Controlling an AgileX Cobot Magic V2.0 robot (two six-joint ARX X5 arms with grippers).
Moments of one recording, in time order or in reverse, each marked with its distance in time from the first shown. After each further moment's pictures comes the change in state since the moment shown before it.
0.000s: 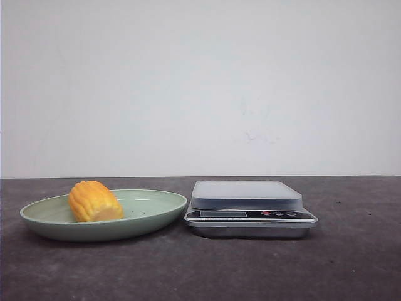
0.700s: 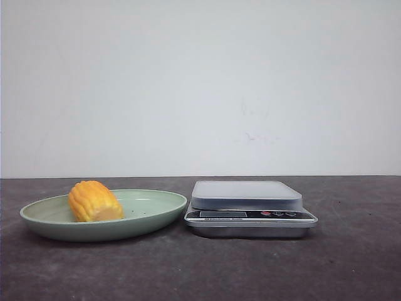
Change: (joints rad) left arm 0.000 0.000 0.000 0.000 0.000 0.000; right arm 0.000 0.000 0.000 0.000 -0.057 0.136
